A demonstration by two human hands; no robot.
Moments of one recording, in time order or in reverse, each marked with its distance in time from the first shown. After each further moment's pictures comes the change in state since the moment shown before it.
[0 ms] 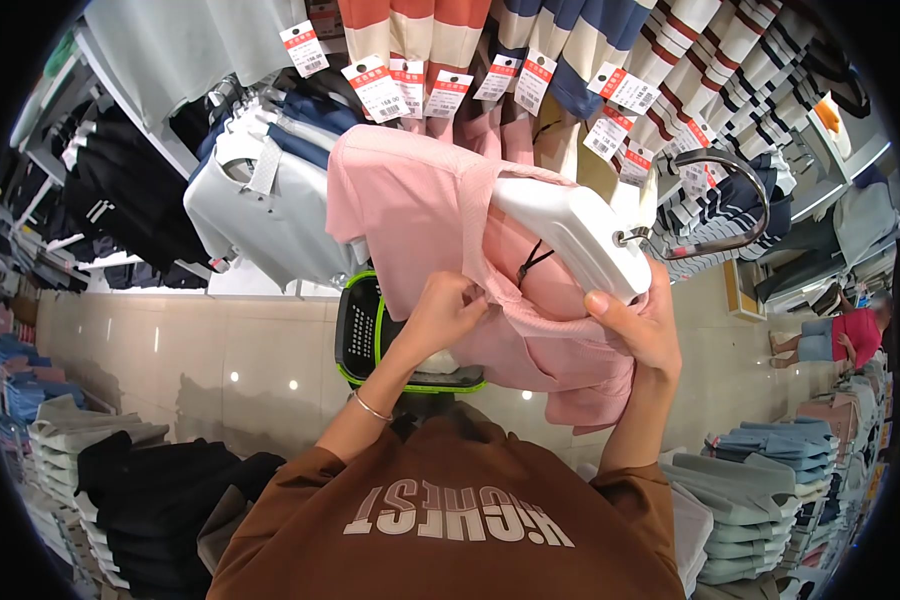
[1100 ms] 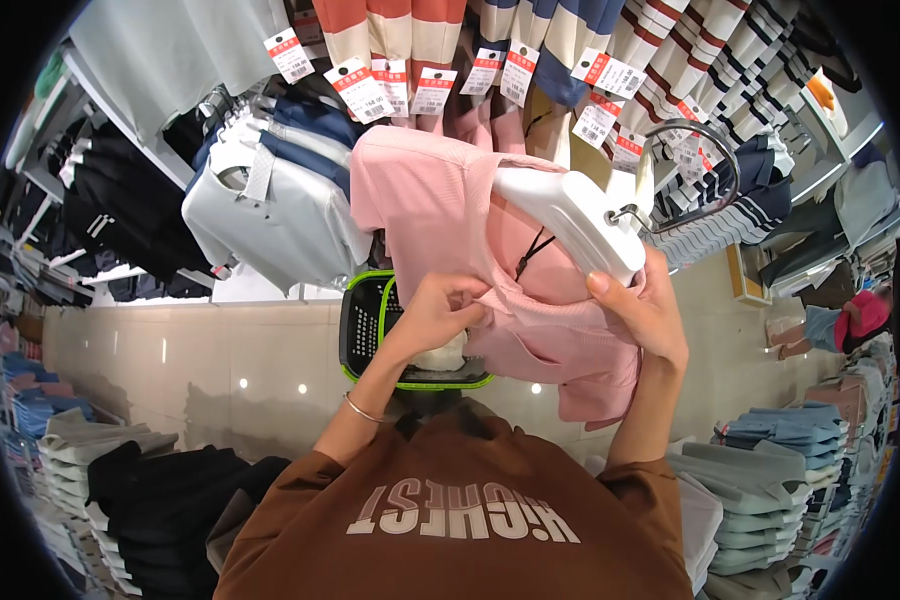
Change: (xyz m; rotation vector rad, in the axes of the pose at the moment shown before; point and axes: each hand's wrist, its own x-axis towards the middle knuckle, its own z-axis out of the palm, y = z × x) left_hand -0.007 -0.007 0.006 -0.536 -0.132 -0.203; right_hand -0.004 0.000 -0.010 -0.064 0.020 0.011
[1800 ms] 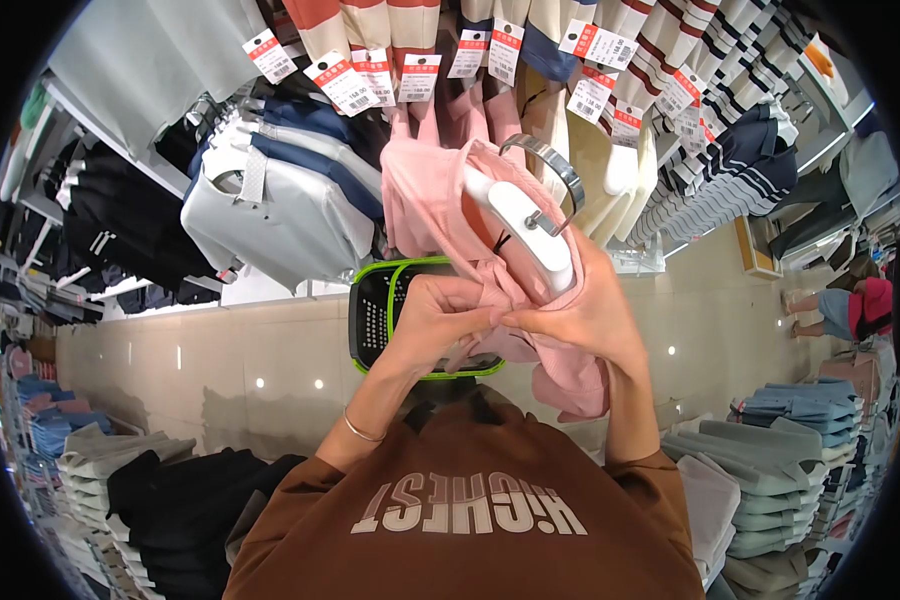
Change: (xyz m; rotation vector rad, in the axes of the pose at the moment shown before) left_hand -0.024 0.044 0.015 -0.284 0.023 -0.174; right_hand 0.004 0.037 0.038 -0.225 0.039 -0.126
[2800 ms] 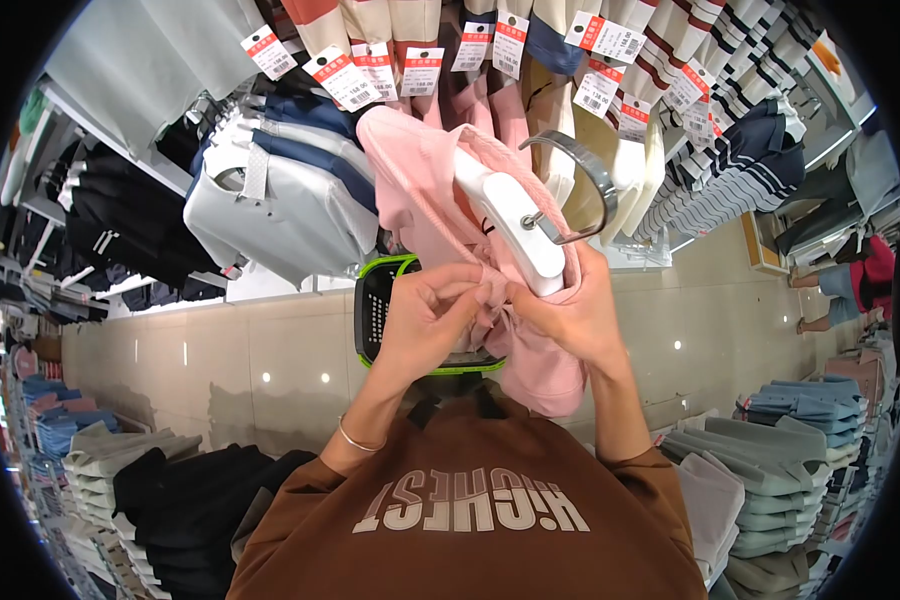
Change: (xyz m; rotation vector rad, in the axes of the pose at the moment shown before) left_hand -0.007 0.021 0.007 0.167 0.095 0.143; right_hand -0.001 -0.002 0.025 0.318 0.115 0.105
